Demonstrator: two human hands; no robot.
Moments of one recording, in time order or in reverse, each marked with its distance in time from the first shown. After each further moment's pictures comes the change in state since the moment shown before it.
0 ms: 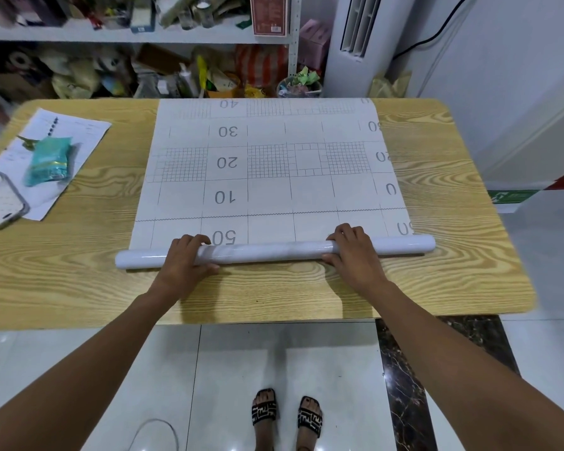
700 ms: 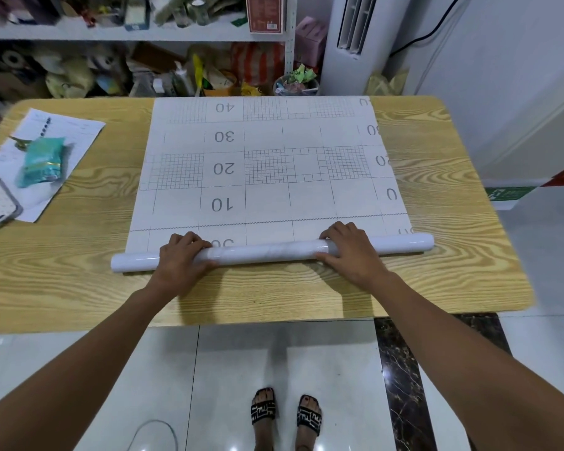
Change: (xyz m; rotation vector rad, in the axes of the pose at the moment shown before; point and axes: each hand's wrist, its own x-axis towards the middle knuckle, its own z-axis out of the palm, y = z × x) left_hand 0.007 0.007 -0.006 0.156 -0.045 0.013; right_hand 0.008 0.004 -0.012 0.118 -0.109 -0.046
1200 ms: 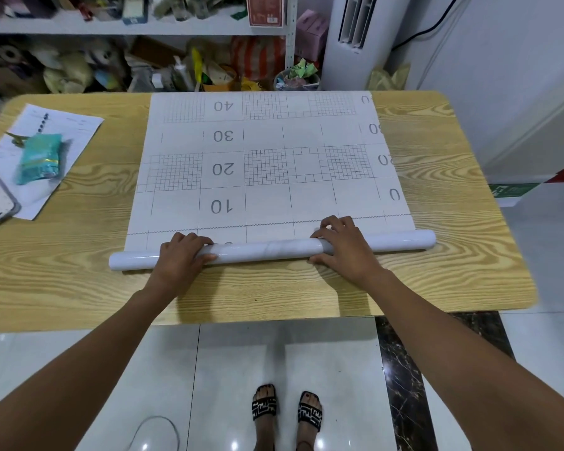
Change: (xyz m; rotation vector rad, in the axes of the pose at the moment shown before) left_hand 0.001 -0.005 0.005 -0.008 0.042 0.057; right_hand 0.006 -0.008 0.006 0.070 0.021 -0.038
